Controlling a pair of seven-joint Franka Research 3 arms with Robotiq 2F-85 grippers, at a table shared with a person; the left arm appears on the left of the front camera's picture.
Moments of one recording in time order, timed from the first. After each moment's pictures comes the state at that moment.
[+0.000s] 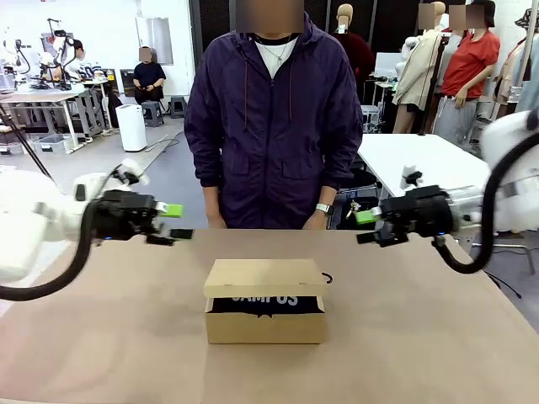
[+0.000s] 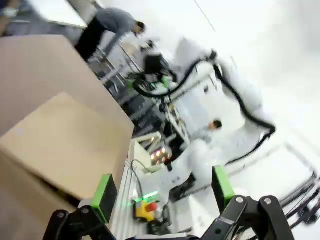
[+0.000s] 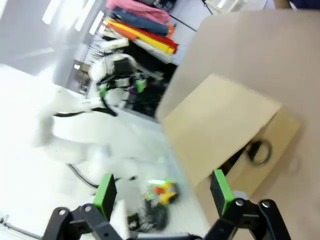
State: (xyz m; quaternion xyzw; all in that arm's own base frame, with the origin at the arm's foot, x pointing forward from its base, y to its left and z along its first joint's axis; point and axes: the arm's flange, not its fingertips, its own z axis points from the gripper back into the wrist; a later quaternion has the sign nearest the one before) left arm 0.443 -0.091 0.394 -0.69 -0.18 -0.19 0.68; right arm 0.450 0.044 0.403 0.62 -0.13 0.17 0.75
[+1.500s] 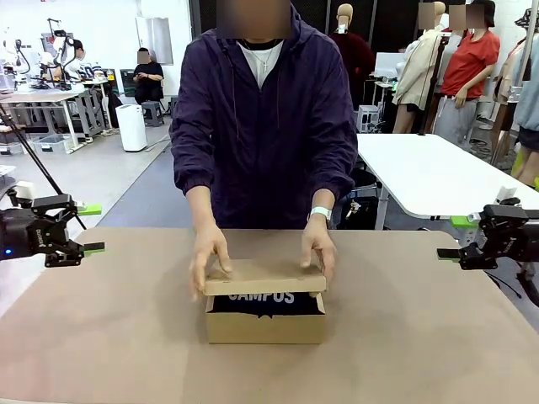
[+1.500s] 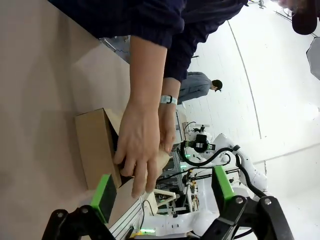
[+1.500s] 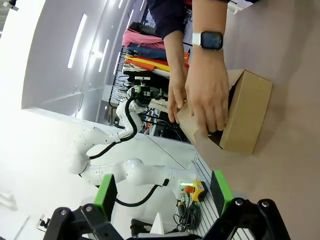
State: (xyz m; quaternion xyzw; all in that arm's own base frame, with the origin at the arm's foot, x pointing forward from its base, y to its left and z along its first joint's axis) left arm 0.387 0.046 0.392 -0.63 -0.22 0.08 0.74; right arm 0.397 -0.085 0.382 0.67 -0.14 0.06 0.72
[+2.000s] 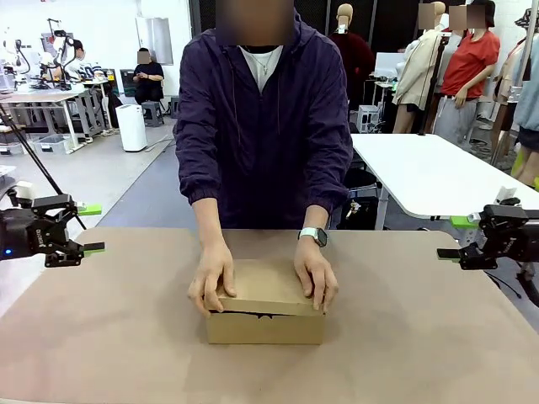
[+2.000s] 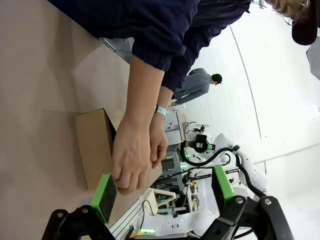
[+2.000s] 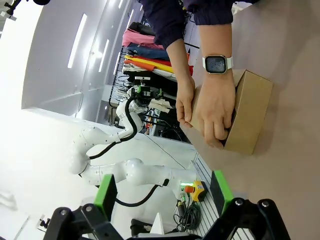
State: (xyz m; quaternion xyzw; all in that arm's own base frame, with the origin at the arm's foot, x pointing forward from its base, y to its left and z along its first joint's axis) left arm 0.387 0.046 0.392 -0.63 -0.22 0.08 0.74; right arm 0.397 -0.085 0.382 0.67 -0.14 0.06 0.72
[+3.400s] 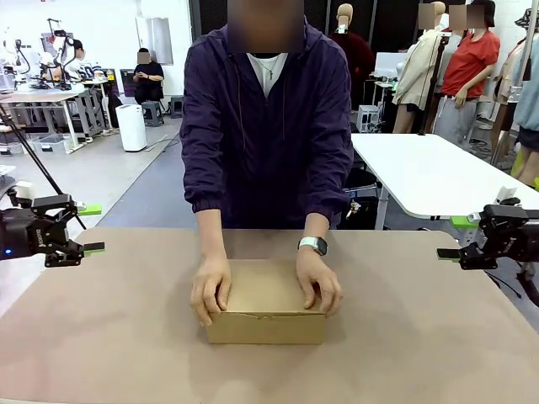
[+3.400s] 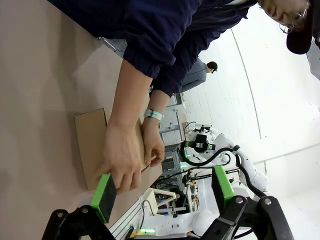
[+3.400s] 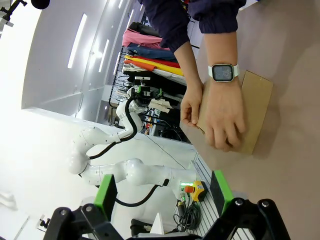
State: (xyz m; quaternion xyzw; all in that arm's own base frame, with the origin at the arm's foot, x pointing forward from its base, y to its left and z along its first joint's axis) left arm 0.387 0.046 0.392 -0.63 -0.22 0.08 0.74; right arm 0.397 -0.085 0.382 0.67 -0.14 0.06 0.72
